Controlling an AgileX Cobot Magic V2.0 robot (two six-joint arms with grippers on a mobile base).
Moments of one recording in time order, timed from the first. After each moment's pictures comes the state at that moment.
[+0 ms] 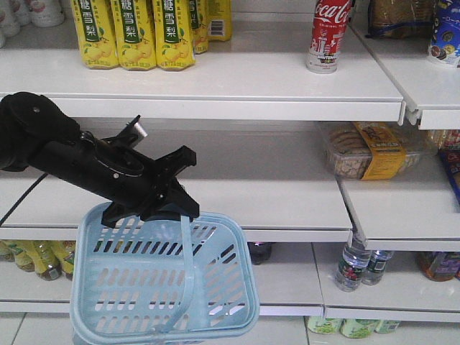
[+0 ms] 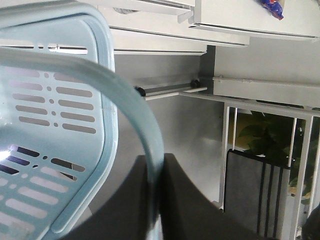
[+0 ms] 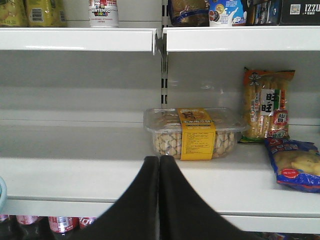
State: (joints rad) left arm -0.30 1.70 -1.24 -0.90 0.96 0.00; right arm 0.03 -0.01 0.03 -0.17 0.07 0.20
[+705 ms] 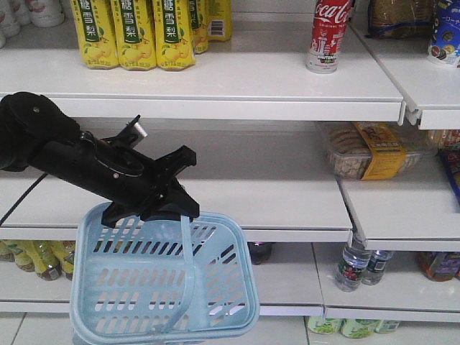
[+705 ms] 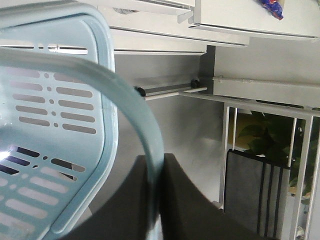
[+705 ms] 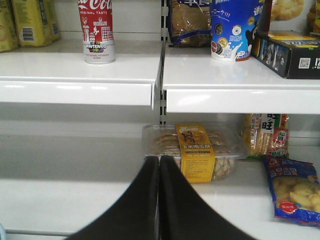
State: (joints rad) left arm -0.30 1.70 -1.24 -0.90 0.96 0.00; right arm 0.03 0.52 -0.41 -0.17 0.10 0.19
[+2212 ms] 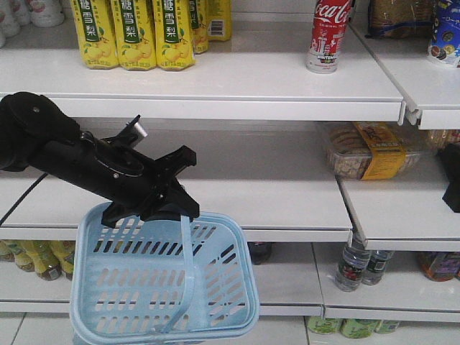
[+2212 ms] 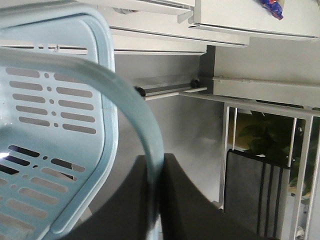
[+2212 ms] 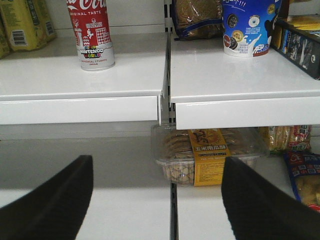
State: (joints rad) left arm -0.30 1.70 -1.24 -0.90 0.96 0.00; right arm 0.03 0.77 -0.52 -0.12 0.00 0.22
